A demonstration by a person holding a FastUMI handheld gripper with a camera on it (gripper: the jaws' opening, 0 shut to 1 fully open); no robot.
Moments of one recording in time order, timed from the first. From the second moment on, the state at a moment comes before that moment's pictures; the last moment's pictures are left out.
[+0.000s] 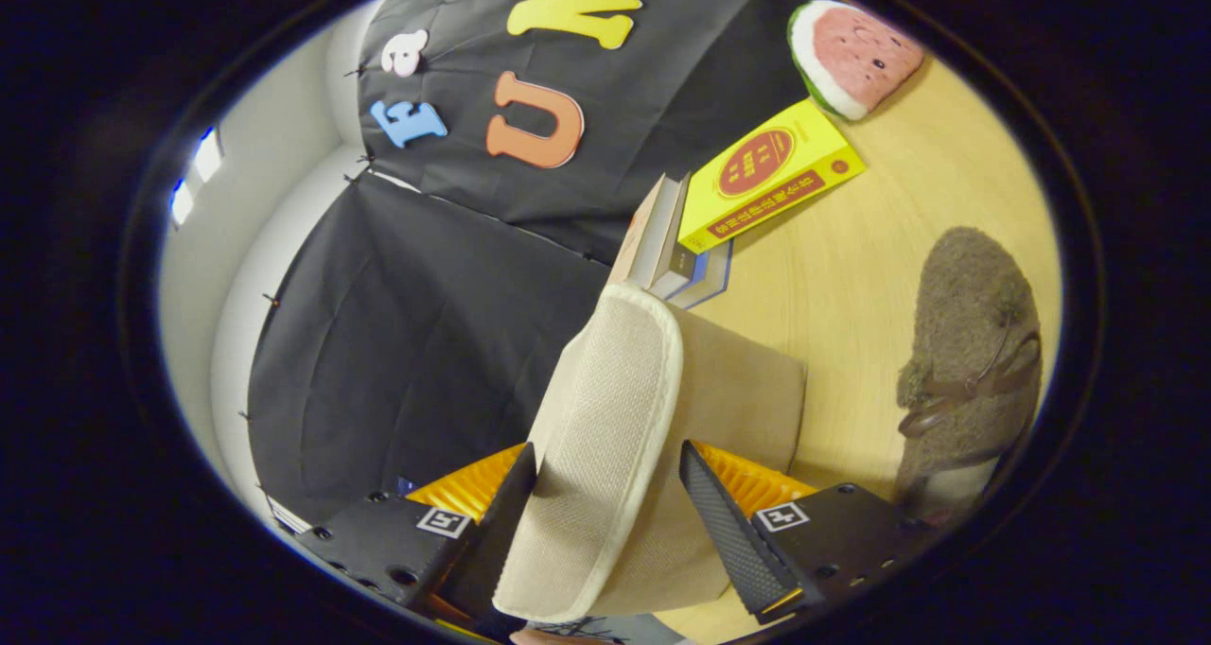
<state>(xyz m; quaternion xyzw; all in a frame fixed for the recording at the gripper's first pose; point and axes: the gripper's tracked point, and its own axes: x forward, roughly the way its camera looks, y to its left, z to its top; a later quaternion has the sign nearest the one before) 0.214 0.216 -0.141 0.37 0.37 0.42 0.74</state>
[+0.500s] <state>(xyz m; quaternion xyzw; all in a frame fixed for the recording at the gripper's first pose) 0.200 0.199 -0.124 0.29 0.38 0.37 0.80</state>
